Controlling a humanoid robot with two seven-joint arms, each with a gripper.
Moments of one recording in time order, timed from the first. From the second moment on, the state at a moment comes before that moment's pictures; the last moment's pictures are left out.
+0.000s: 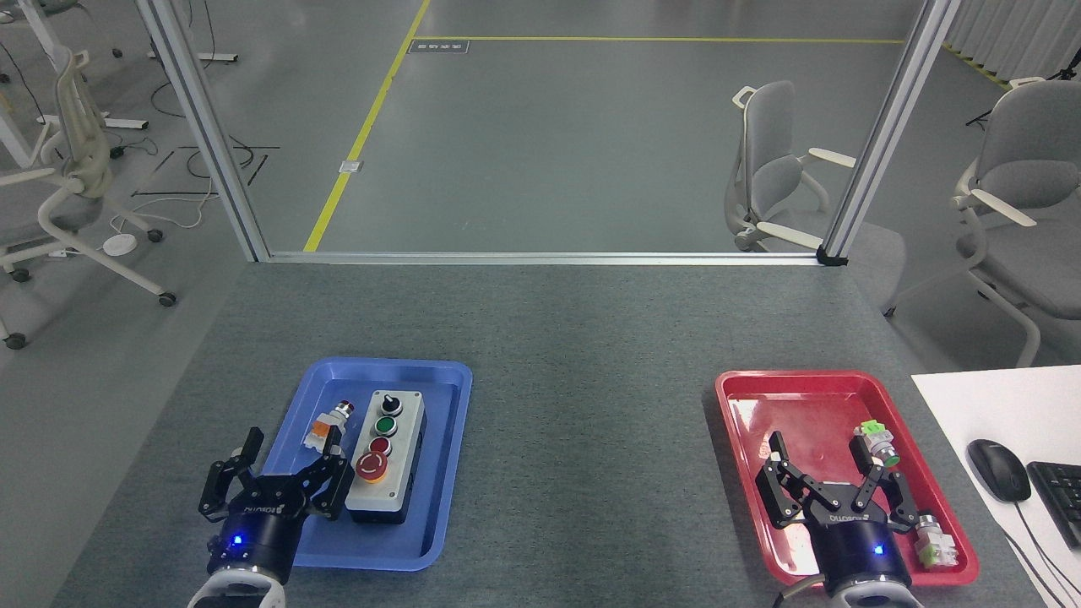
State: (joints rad) left arm -0.06 0.14 0.02 -1.44 -1.32 -0.05 0.17; right arm 0.02 -0.15 -0.01 -1.57 1.28 0.00 -0.03
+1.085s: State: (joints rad) left arm 0.17 -0.01 -0.03 -1.59 -1.51 0.01 0.19; right arm -0.04 -0.08 0.03 -1.53 1.30 0.01 -0.02
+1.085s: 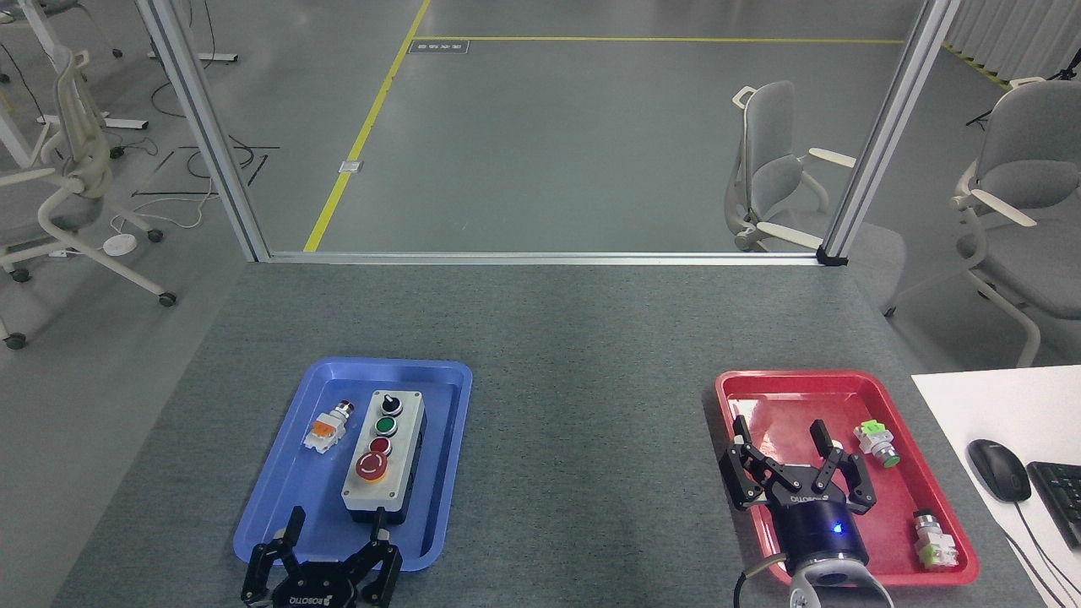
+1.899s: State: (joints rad) left arm 0.01 -0.04 -0.07 -1.30 -1.63 0.12 0.17; right arm -0.04 -0.09 0.02 -1.52 1.30 0.02 -0.02
